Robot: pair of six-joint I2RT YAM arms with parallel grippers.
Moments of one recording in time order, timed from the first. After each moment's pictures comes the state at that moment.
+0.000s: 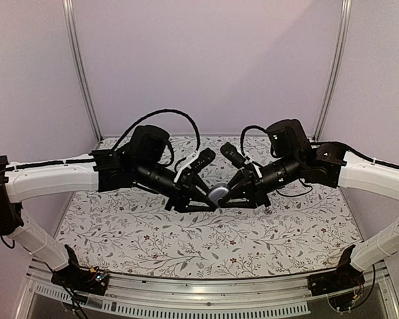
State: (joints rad) left arm -0.96 1.48 1.13 -0.17 0.78 0.03; right arm 0.91 1.35 1.14 -0.38 -0.75 -0.06
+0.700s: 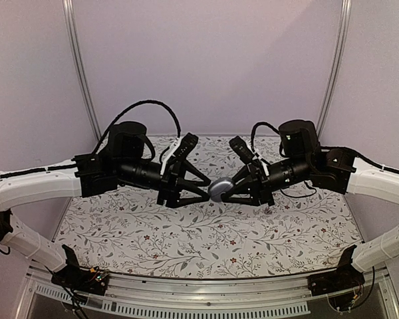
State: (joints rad) left arm -0.94 1.33 1.03 -0.02 0.69 -0.03; right arm 0.92 1.27 1.07 -0.25 -0.71 -0.01
